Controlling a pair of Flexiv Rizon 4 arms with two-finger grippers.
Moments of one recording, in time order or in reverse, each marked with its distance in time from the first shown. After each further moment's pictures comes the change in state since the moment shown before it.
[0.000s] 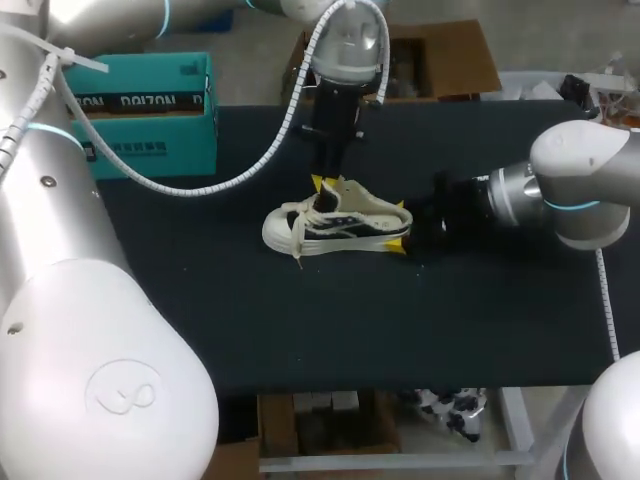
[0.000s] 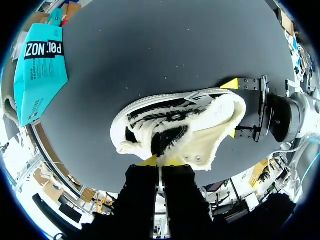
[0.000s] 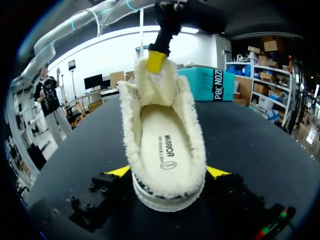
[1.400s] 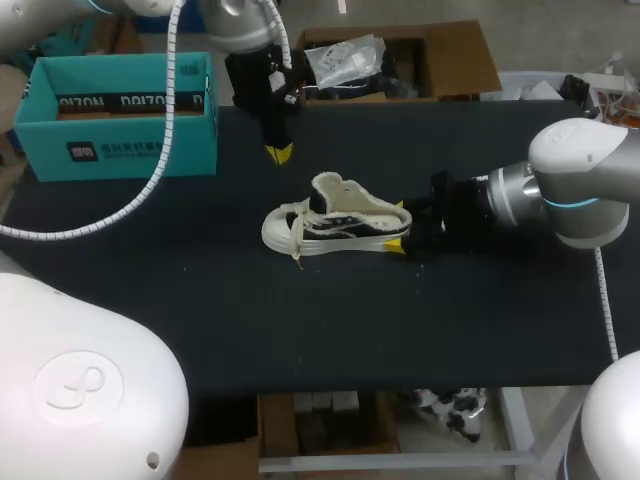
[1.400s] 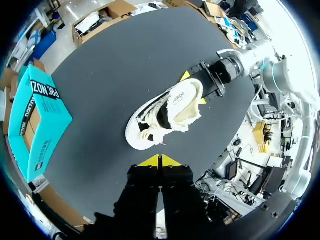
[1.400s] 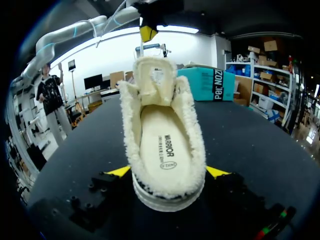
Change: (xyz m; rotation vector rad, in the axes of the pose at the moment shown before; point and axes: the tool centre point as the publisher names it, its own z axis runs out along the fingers) left arm -0.056 0.049 -0.064 0.324 0.194 0.531; right arm 0.000 0.000 0.000 0.001 0.000 0.001
